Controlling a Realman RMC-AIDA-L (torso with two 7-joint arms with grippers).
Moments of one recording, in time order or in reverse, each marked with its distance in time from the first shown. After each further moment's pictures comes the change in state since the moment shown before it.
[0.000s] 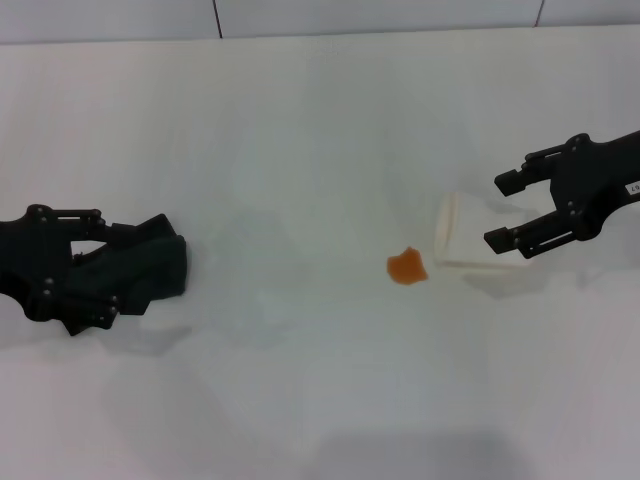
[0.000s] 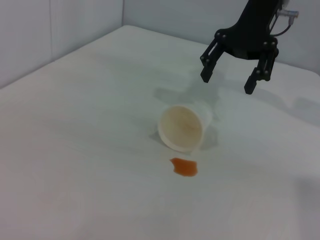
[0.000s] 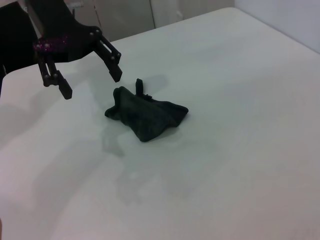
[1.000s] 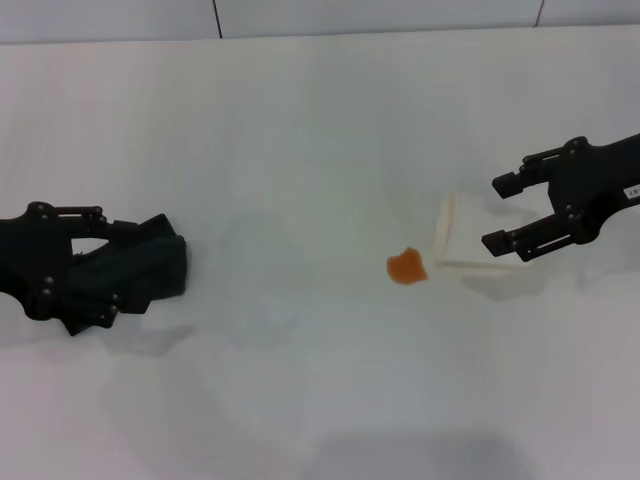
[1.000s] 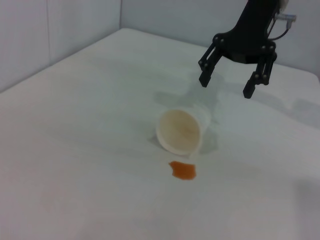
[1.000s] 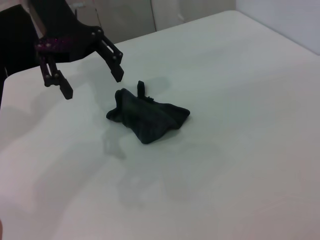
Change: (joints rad) left arm 0.001 -0.002 -0.003 0.004 -0.011 0.009 0.013; right arm -0.012 0.006 -0.004 -0.005 0.010 0.005 -0.009
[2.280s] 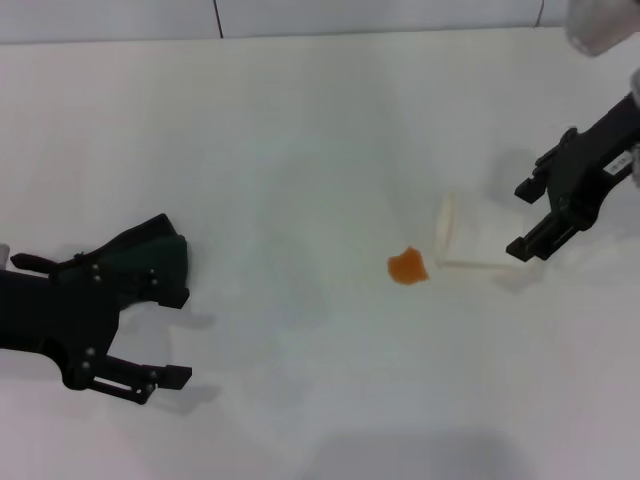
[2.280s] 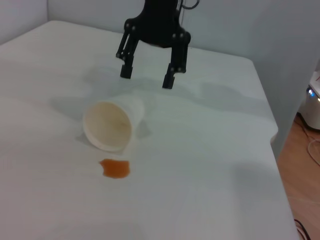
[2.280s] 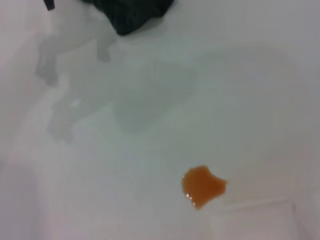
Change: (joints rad) left arm 0.029 -0.054 0.100 0.000 0.004 0.045 0.099; right arm 0.250 -0.006 -0.145 -0.013 -0.377 -0.087 0.248
